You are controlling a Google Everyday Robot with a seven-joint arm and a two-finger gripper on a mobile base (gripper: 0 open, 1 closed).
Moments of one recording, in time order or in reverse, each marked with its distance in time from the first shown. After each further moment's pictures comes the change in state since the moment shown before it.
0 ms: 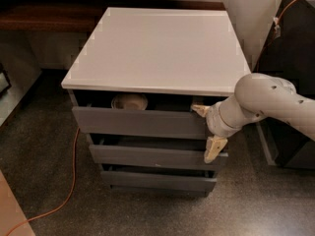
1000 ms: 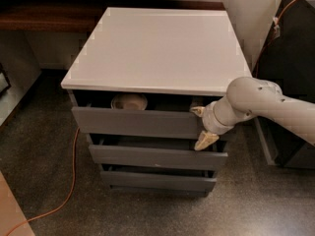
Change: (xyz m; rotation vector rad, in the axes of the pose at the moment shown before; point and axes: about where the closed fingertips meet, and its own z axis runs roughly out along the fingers) arm 0.020 -0.022 0.042 0.009 0.006 0.078
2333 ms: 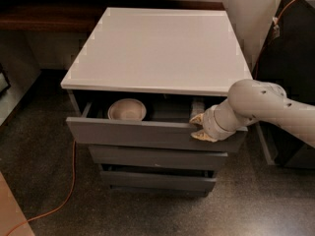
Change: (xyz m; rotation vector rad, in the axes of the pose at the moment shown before) arm -0.017 0.023 -0.016 -0.015 0.003 0.013
